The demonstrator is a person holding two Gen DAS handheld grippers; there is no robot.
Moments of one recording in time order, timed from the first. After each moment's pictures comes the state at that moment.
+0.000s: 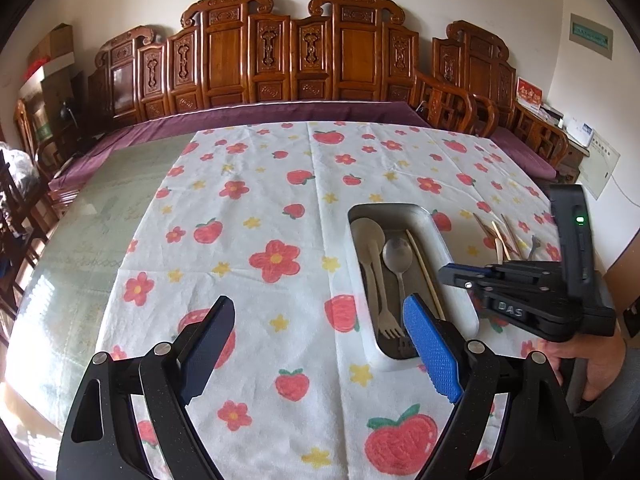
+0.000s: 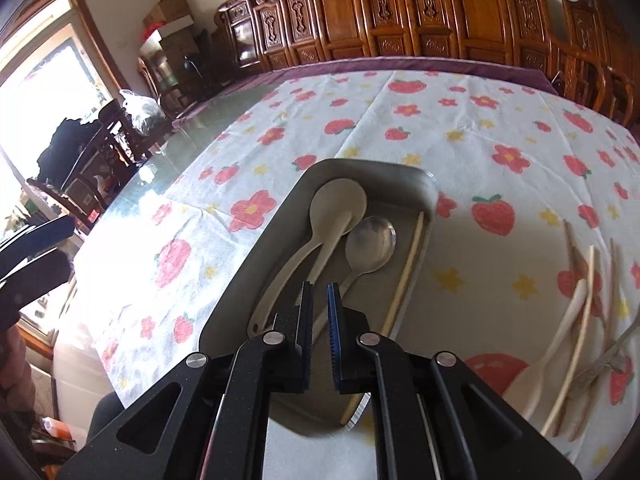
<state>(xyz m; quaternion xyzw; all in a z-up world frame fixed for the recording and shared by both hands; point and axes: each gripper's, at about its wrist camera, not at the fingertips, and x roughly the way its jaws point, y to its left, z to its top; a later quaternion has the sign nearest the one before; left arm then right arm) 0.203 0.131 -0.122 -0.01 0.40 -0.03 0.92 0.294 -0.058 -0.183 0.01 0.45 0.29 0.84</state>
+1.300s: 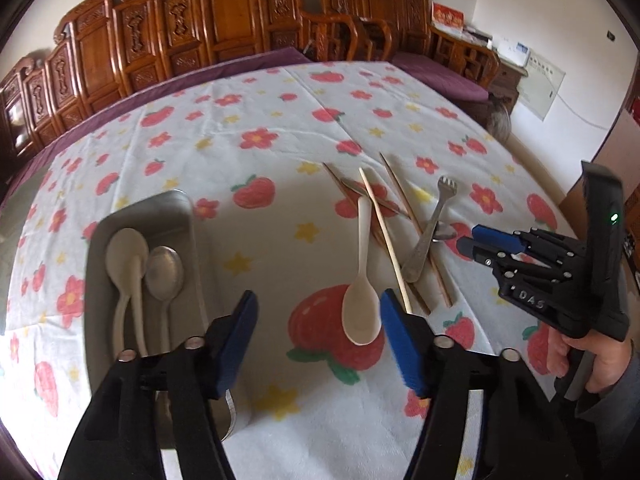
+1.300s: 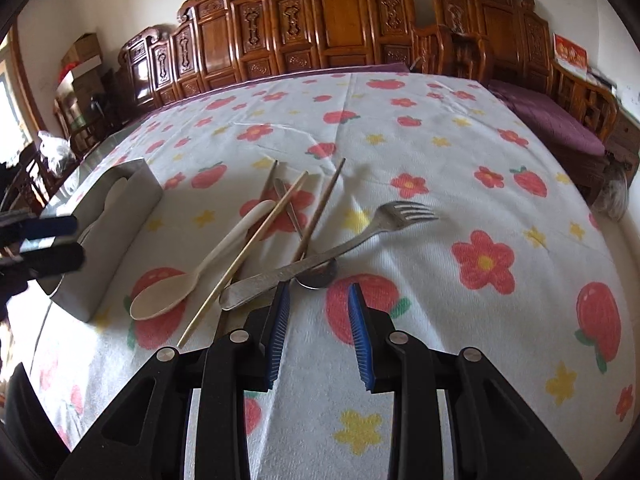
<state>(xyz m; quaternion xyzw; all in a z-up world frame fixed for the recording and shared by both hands) 0.282 -0.101 -0.196 0.06 0.47 -0.16 0.86 0.289 -0.303 -0.240 0.04 0.44 0.13 0.89</state>
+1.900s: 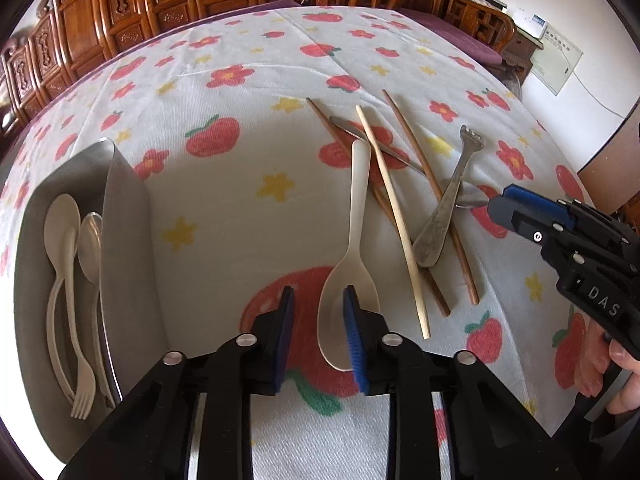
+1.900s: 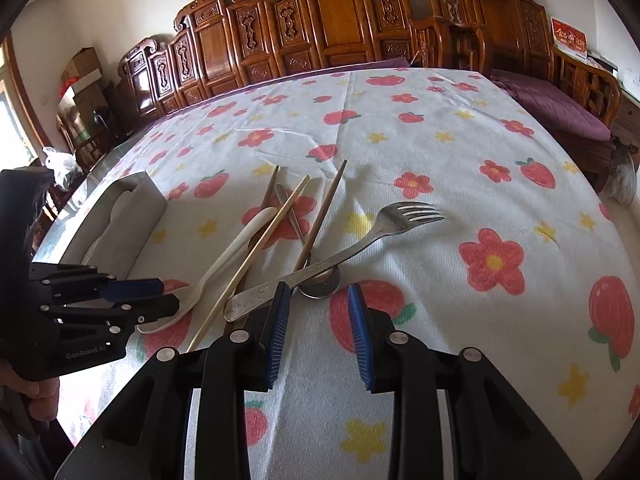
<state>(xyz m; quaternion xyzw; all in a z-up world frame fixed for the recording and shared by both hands) 0.307 -0.125 -0.251 0.06 0.54 -0.15 0.83 0.292 -0.303 -0.237 0.06 0.43 0.14 0.89</state>
